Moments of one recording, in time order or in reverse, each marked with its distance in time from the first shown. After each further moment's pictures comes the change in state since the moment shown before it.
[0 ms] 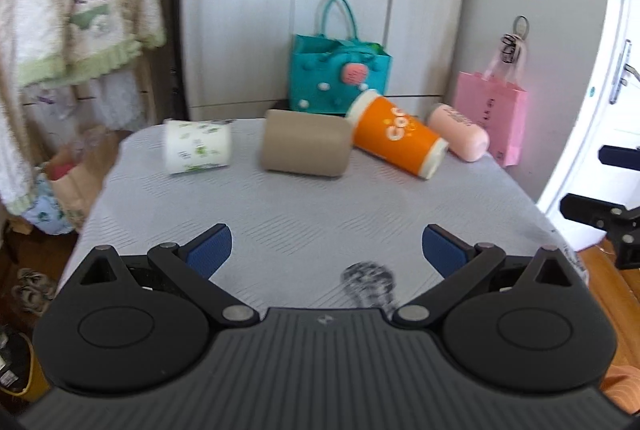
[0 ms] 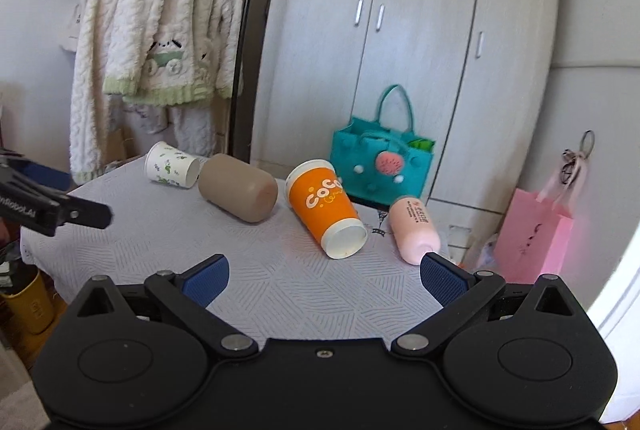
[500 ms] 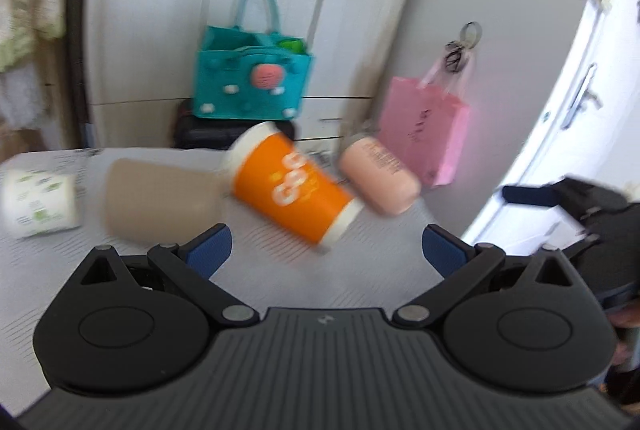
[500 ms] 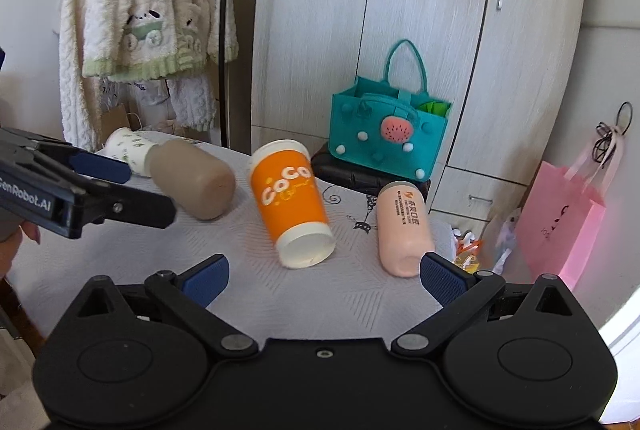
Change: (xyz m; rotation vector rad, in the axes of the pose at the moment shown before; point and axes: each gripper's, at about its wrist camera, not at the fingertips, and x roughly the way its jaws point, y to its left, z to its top) left arm 0.113 -0.059 0.086 -0.054 0.048 -0.254; right arm 0.101 -0.069 0.036 0.043 0.148 0.102
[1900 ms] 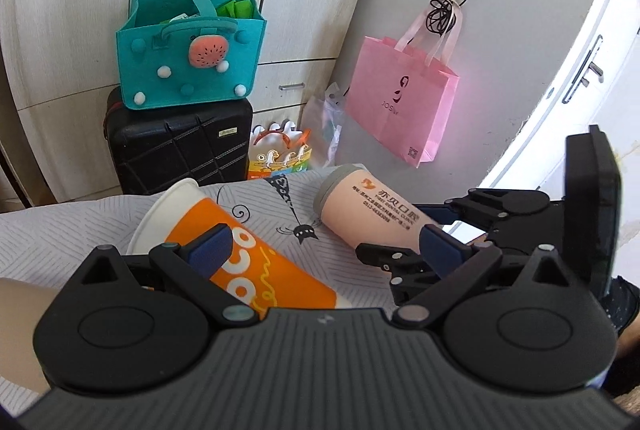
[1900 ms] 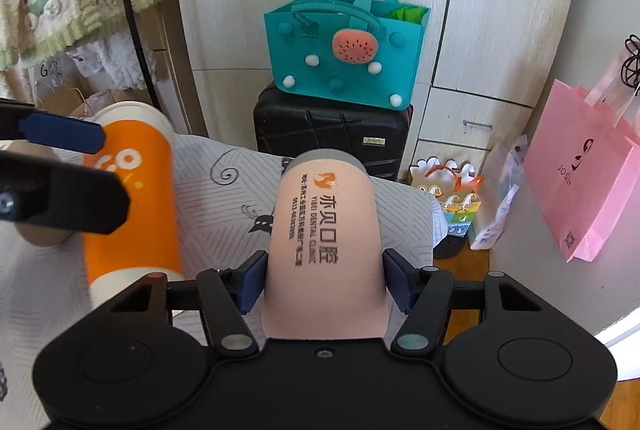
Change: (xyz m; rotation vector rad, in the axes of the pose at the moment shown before) left arm 0.143 0.002 0.077 0.069 0.171 -0.091; right arm 0.149 -0.083 0.025 0.115 0.212 -0.017
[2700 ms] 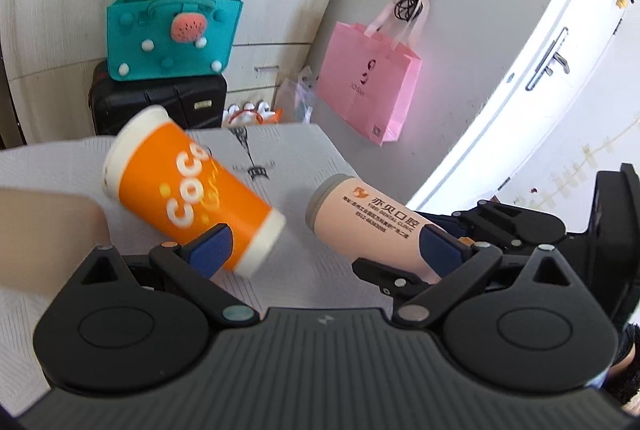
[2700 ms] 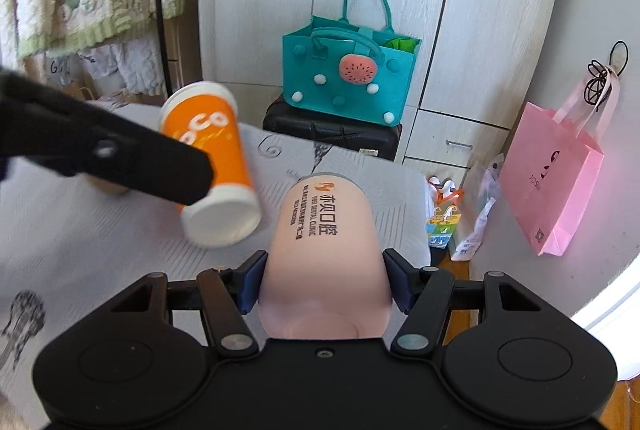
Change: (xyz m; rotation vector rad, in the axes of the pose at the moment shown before) left arm -0.047 -0.031 -0.052 -0.032 0.028 -0.082; right arm -0.080 0.046 -0.059 -0.050 -0.068 -0.062
